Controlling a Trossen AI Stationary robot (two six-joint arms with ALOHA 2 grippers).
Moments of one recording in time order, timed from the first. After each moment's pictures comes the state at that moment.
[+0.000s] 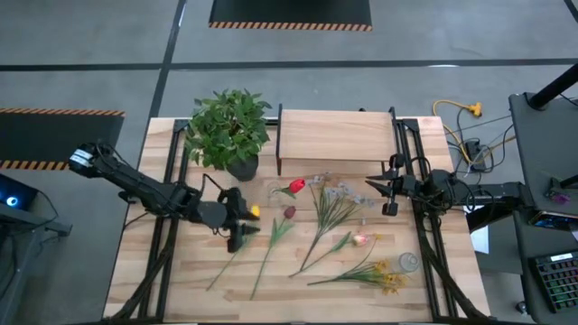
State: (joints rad) left arm -0.41 1.12 0.75 -0.24 -0.28 -0.63; right arm -0.02 0.13 0.01 0.26 0.13 -0.24
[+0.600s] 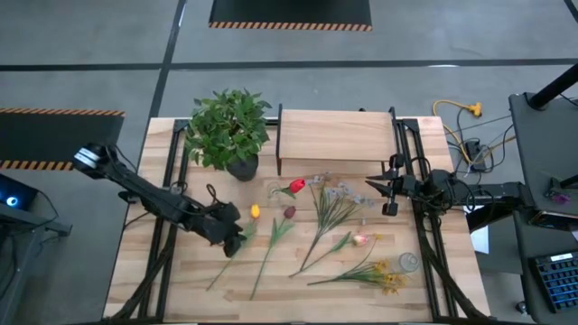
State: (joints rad) left arm -0.48 1.19 0.57 -0.27 -0.26 -1.05; right arm -0.02 0.13 0.01 0.26 0.13 -0.24
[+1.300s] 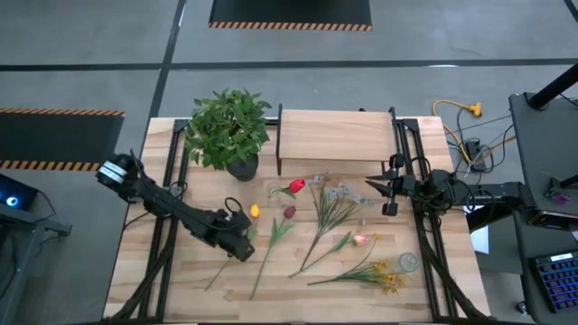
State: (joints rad) left arm -0.48 1.55 0.79 -0.52 -0.26 -1.20; right arm -0.02 0.13 0.01 0.26 0.13 -0.24
